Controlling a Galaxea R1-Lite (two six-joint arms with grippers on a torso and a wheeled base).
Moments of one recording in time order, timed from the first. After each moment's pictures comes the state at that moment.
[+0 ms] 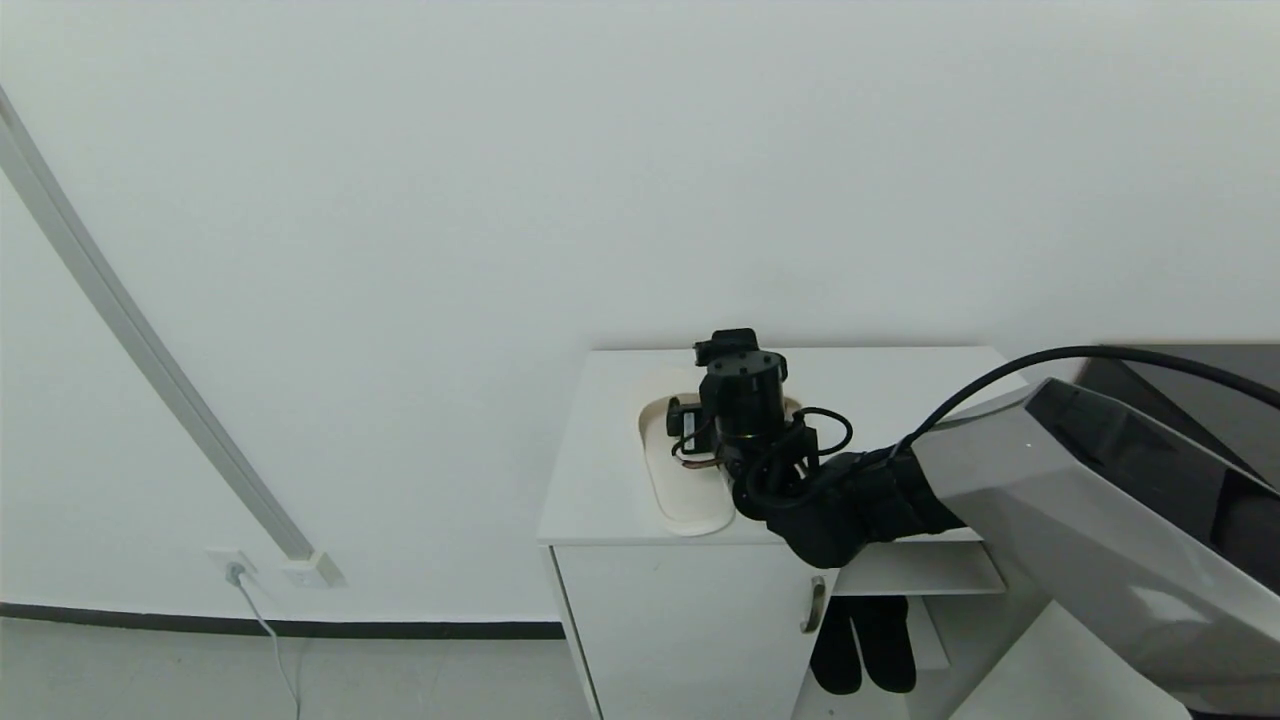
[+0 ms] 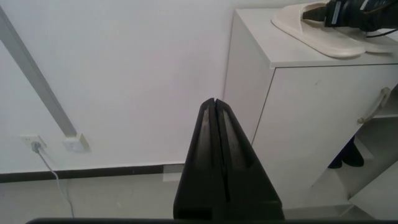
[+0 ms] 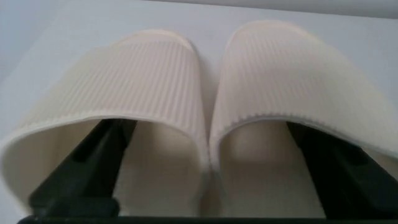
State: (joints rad) left arm 0.00 0.00 0.00 0.00 -0.03 0.00; right arm 0.74 2.37 -1.58 -0.62 -0.58 0.14
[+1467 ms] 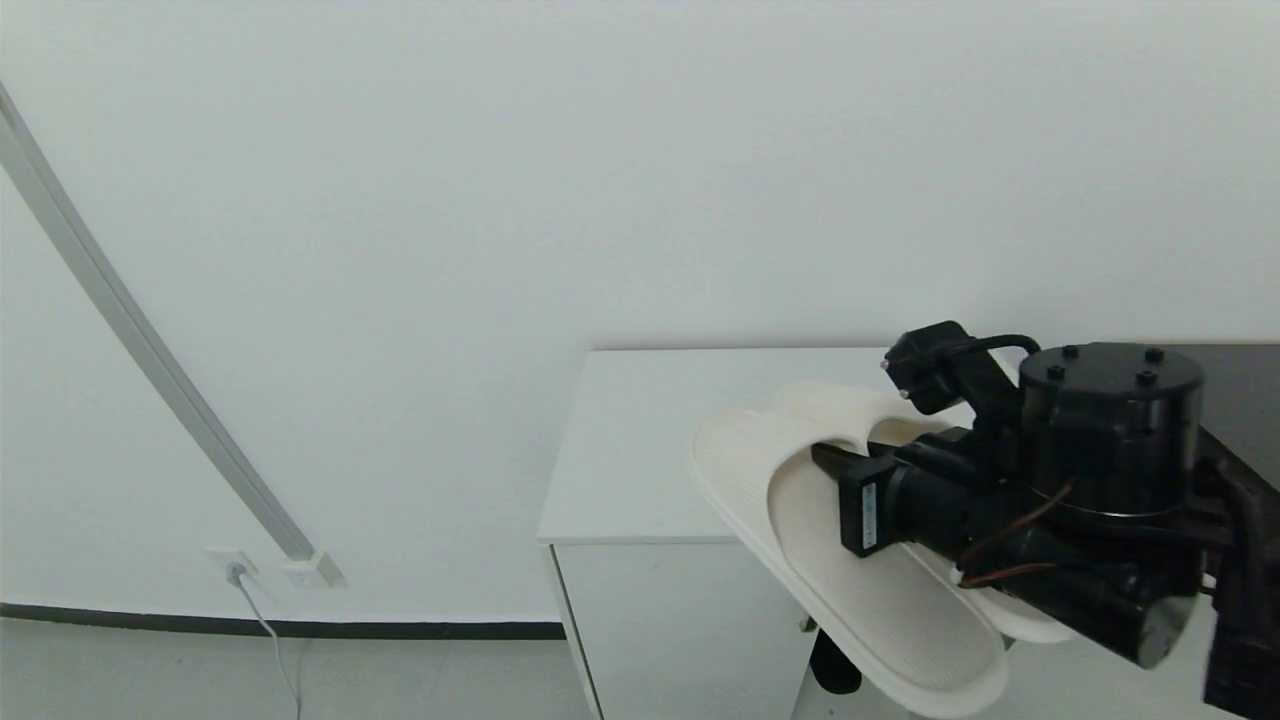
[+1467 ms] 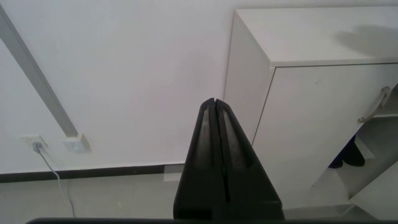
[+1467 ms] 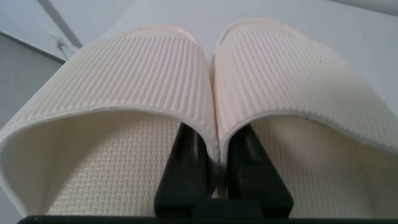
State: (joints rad) left arm 0.00 0.00 0.00 0.00 -0.03 0.00; right arm 0.81 1.60 -0.75 -0.61 -0.31 0.09
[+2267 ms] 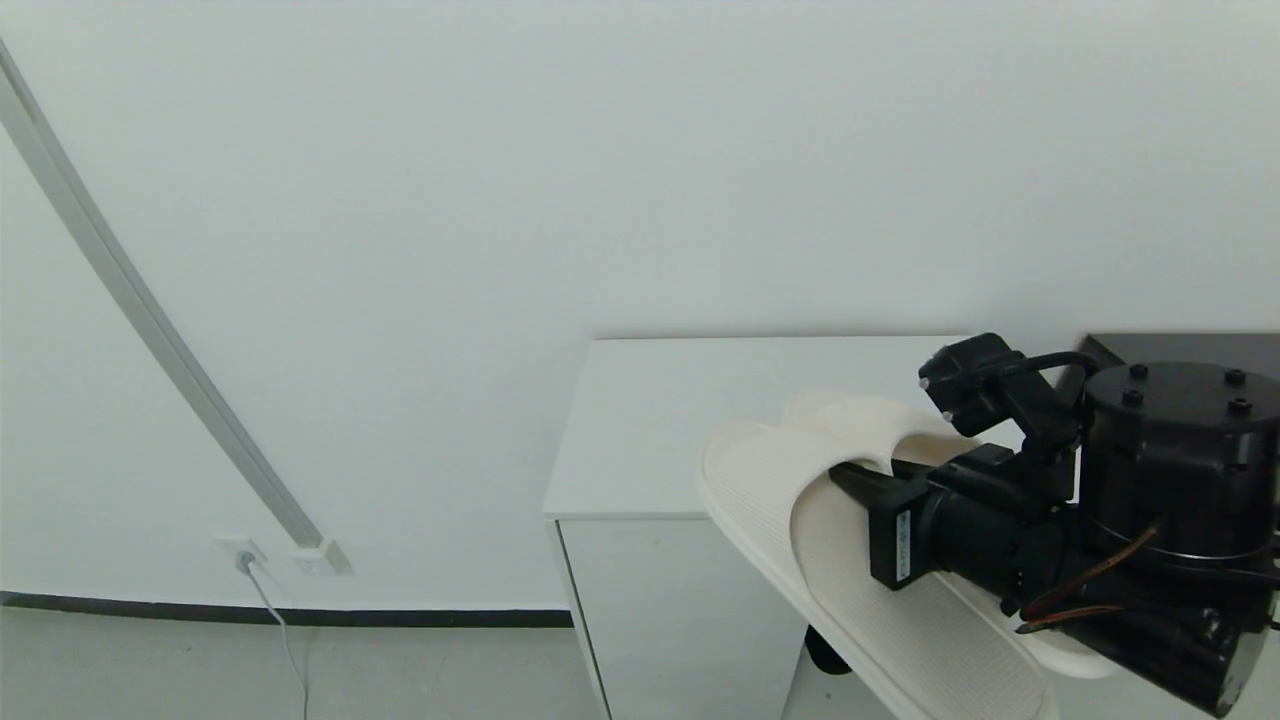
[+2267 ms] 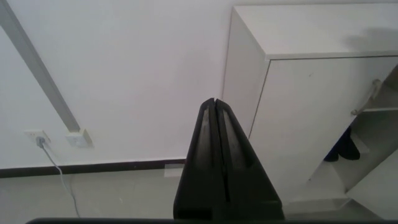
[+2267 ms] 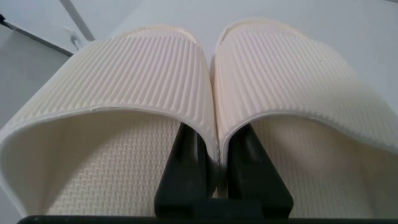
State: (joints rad) left arm 0.00 0.00 0.00 0.00 -0.03 0.00; right arm 0.84 1.53 -0.69 -0.61 -0.31 0.09
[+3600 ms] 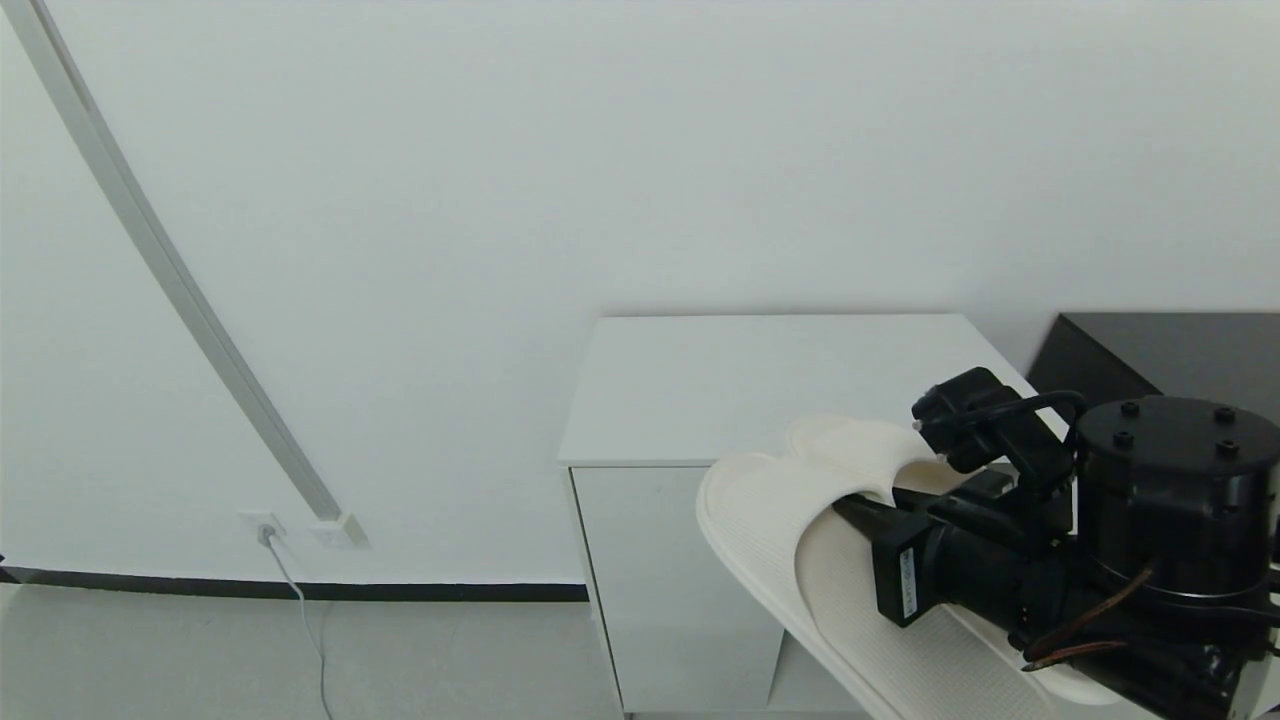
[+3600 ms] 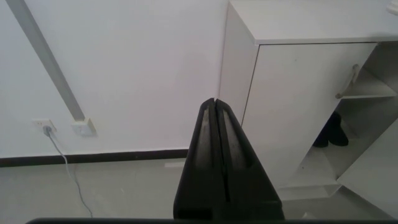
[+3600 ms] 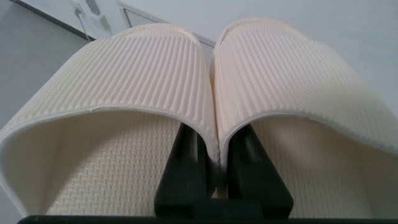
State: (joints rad) left arm 0.00 0.00 0.00 0.00 -0.03 0.00; right arm 0.84 1.52 -0.63 -0.63 -0.29 0.06
